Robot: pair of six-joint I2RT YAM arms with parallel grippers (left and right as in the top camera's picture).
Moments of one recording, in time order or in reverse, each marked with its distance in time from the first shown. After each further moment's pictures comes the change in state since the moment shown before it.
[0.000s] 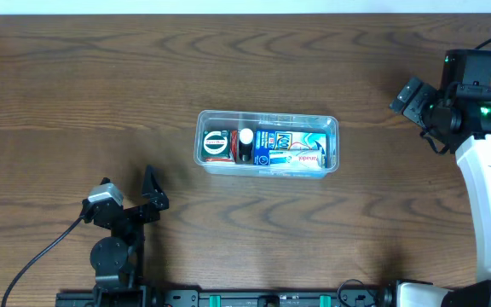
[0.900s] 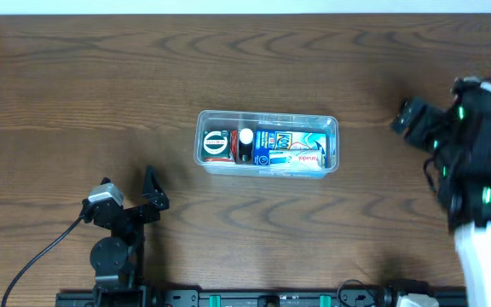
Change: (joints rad) left arm 0.000 0.000 0.002 -0.003 0.003 0.000; right arm 0.023 -0.469 -0.380 0.383 -0.063 -0.215
